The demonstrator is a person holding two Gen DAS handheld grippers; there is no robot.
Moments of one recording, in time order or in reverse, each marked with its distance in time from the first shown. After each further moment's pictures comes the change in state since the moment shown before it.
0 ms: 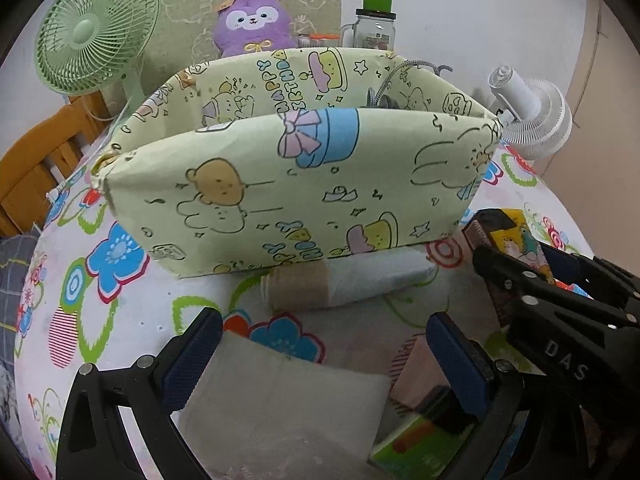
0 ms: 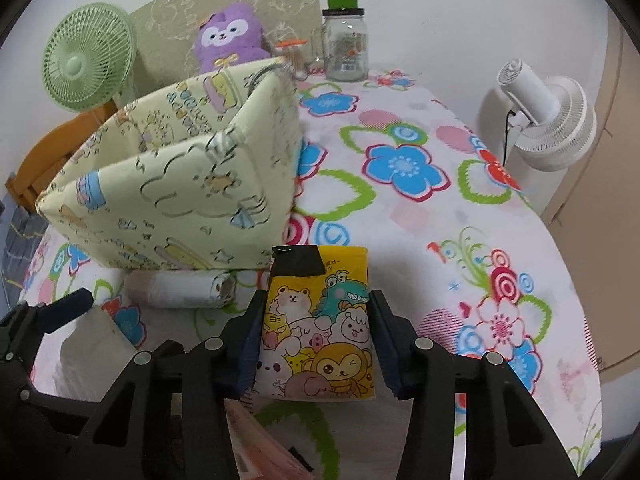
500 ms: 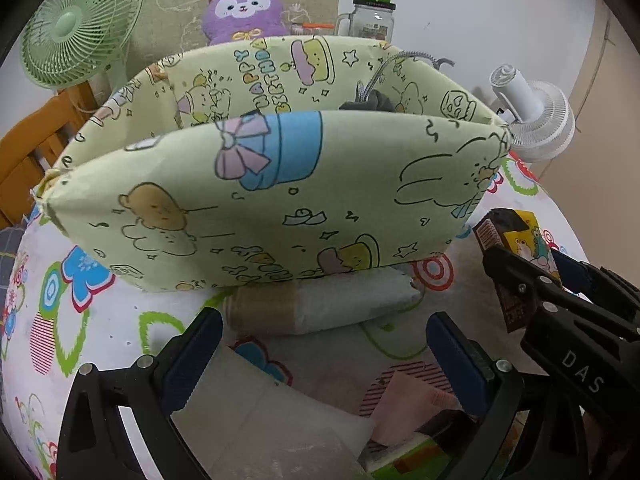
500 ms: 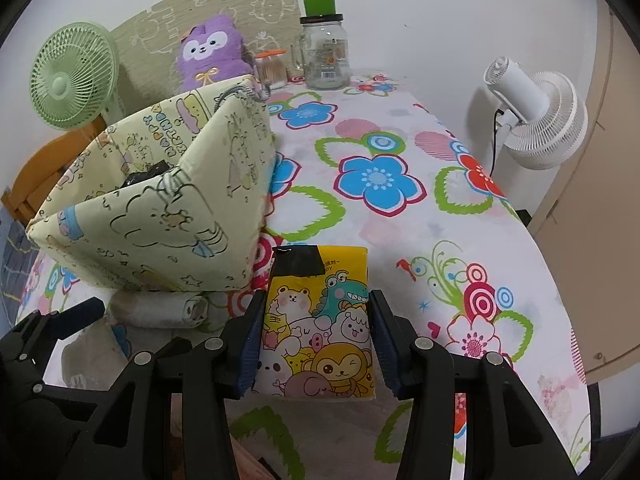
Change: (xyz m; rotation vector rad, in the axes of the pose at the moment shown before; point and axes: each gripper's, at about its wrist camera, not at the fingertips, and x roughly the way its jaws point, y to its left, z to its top) left arm 0.018 -0.011 0.015 -0.023 0.037 -0.021; right arm 0.002 -0.020 0.011 0.032 -0.009 -0.012
